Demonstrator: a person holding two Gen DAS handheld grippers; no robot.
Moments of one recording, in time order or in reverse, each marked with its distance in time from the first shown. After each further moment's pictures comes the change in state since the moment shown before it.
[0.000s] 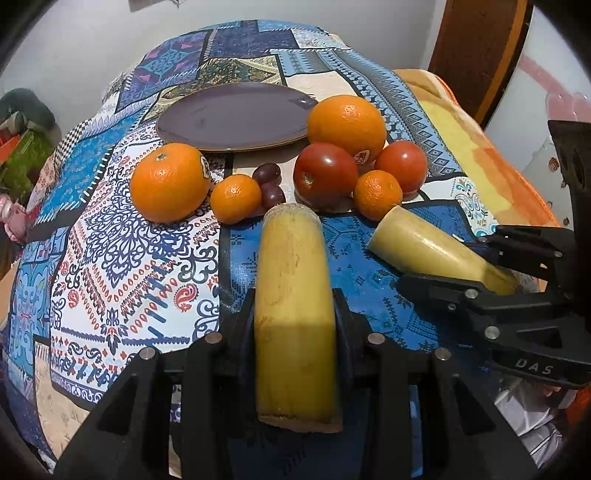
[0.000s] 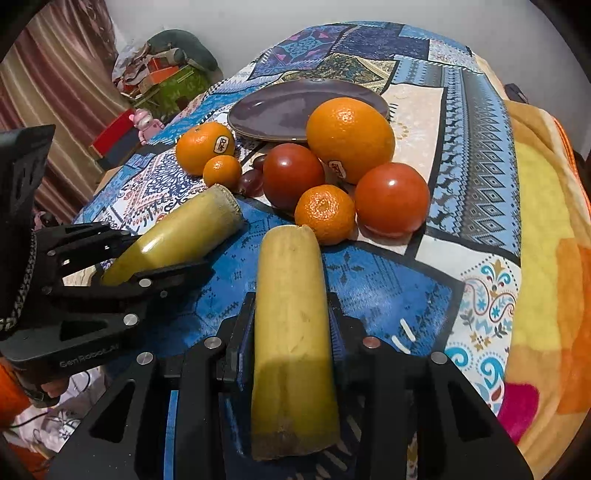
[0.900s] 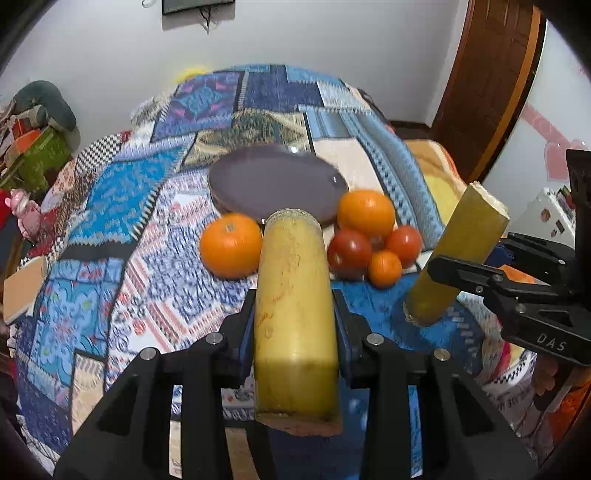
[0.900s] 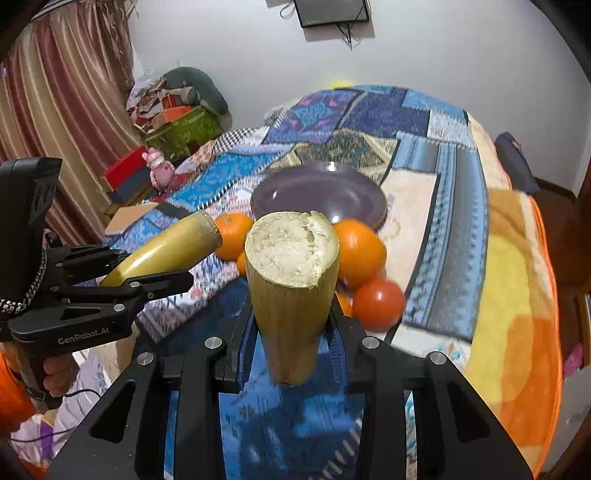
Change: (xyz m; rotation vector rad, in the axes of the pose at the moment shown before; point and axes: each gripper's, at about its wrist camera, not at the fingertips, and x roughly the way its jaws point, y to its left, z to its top) left arm -0.076 0.035 0.027 -0.084 -0.154 -0.004; right arm -0.061 0.020 0.044 -0.051 -0.193 -0.031
